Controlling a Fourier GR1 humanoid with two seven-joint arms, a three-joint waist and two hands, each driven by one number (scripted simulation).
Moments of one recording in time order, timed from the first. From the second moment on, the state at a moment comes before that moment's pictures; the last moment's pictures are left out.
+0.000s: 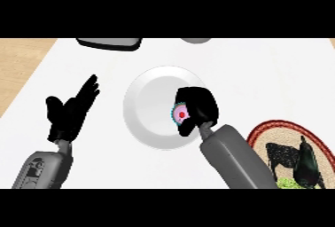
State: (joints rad) left arm -0.22 0.23 -0.05 -1.41 0.07 0.02 0.18; right arm -0.58 -0.02 0.43 -1.16 0.83 -0.02 0.51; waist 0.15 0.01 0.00
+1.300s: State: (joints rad) left arm -0.25 0.23 -0.02 -1.36 0.06 0.04 0.18; right arm -0.88 -0.02 0.62 -1.12 1.28 -0.40 1.22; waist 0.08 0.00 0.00
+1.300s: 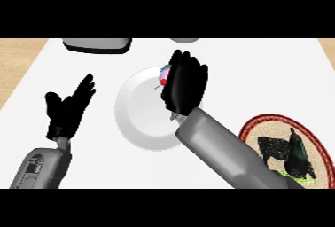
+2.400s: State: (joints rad) left arm -0.21 0.23 0.02 -1.35 0.06 0.04 0.14; right arm -0.69 -0.01 0.70 -1.08 1.11 -0.71 1.07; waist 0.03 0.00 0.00
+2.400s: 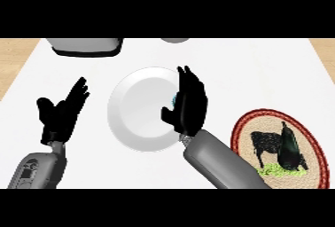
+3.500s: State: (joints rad) left arm -0.17 0.23 0.04 -1.39 0.05 0.04 0.15; right arm -0.47 -0.01 0.76 -1.46 0.92 -1.09 0.99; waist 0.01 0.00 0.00
